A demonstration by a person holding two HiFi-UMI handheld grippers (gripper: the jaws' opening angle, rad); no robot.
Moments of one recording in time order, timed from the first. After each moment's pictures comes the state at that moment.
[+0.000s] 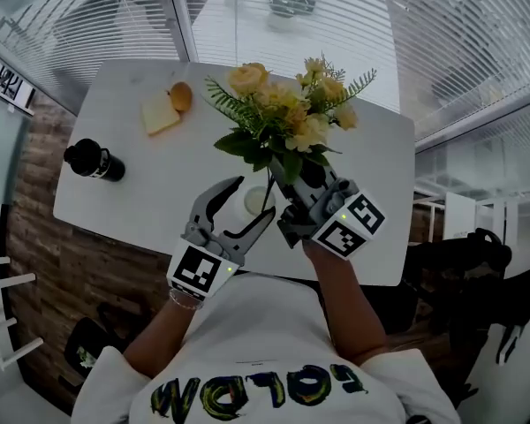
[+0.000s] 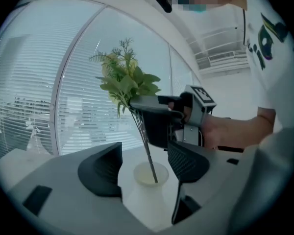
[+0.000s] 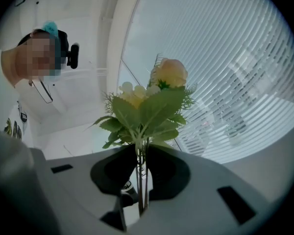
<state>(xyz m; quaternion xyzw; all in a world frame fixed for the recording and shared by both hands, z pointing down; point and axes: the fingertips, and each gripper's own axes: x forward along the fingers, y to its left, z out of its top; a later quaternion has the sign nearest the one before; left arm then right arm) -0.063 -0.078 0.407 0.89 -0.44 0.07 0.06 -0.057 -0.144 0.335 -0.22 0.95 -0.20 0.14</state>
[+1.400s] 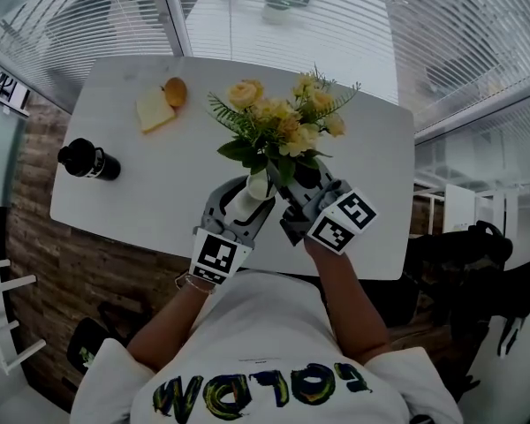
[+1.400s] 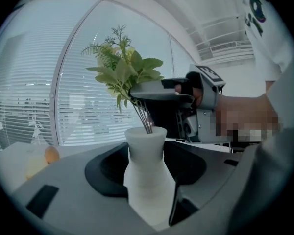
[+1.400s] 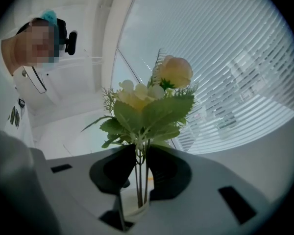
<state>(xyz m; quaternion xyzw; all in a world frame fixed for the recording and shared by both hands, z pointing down) -0.050 -0.104 0.470 0.88 -0.46 0.10 0.06 -0.050 -0.155 0.385 -0.24 0.94 -0.21 0.08</state>
